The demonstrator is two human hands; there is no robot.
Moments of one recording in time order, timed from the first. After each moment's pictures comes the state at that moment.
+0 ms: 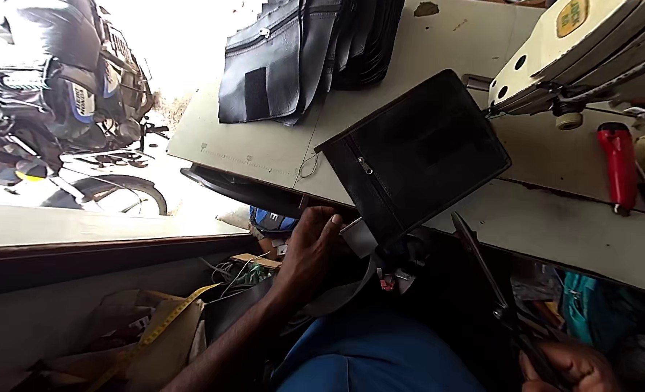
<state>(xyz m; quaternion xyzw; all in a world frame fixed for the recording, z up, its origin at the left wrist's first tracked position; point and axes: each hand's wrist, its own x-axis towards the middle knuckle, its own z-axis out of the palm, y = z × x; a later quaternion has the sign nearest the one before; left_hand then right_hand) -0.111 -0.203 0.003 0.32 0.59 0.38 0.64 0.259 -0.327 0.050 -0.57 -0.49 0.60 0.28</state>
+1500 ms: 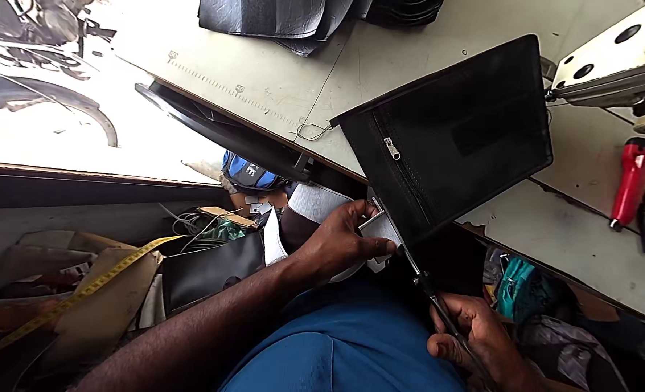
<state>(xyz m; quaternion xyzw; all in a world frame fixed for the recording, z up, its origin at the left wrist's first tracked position) -0.081 -0.209 -0.020 0.29 0.42 0.31 0.80 0.200 -0.292 0.009 -0.53 -0.53 0.64 0.17</state>
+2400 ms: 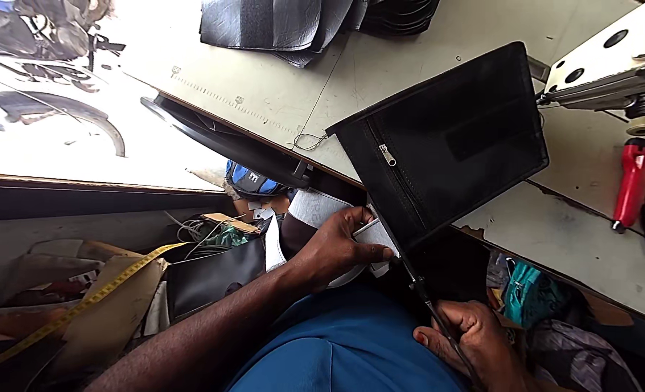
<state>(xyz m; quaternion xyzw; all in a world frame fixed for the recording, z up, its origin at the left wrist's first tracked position) -0.084 -0.208 -0.019 0.29 0.42 0.31 0.80 0.198 -0.295 0.000 -0.52 -0.60 0.57 0.20</state>
